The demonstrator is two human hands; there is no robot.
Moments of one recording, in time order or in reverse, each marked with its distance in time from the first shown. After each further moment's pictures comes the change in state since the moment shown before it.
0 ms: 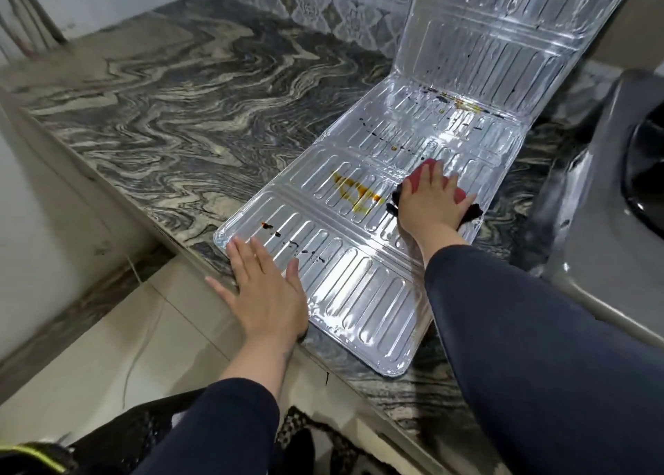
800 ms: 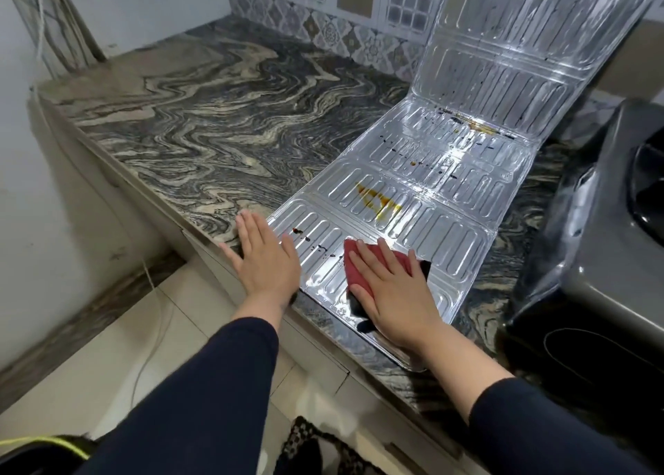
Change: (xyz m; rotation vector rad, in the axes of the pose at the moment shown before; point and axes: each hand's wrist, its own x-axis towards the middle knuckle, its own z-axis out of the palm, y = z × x) left_hand 0.061 -0.031 -0.020 -0.180 0.042 0.033; right_hand -0.150 -0.014 0.017 -0.103 -0.086 -0.728
